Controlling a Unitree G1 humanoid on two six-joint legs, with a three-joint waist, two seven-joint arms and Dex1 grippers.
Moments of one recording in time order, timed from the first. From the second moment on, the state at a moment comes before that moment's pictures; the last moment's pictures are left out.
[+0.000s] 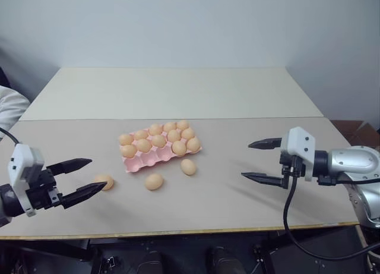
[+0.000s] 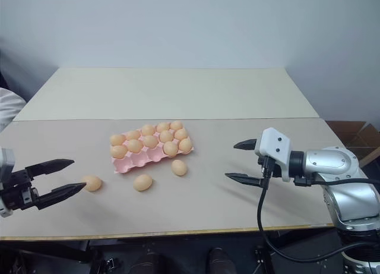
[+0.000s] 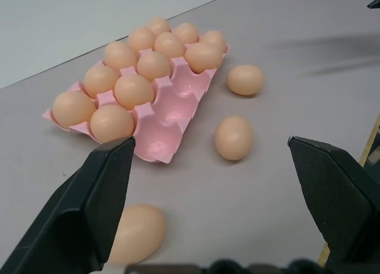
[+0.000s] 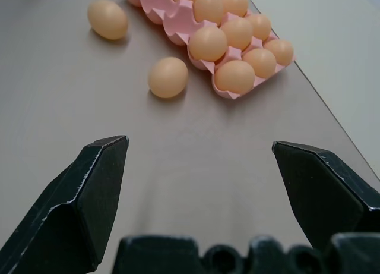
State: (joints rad) left arm 0.24 0.93 0.70 -0.39 -0.77 0.59 -1.09; right arm -0.33 -0.84 -0.12 -0.40 0.36 0.49 1.12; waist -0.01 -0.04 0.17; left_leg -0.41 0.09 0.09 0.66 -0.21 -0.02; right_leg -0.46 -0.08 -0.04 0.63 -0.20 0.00
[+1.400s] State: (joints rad) left arm 0.25 0.90 0.70 -0.50 -0.82 0.62 -1.01; right arm -0.84 -0.24 0.48 -0.16 0.06 0.84 0.63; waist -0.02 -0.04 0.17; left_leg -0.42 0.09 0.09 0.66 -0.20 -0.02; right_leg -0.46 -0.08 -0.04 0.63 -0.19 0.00
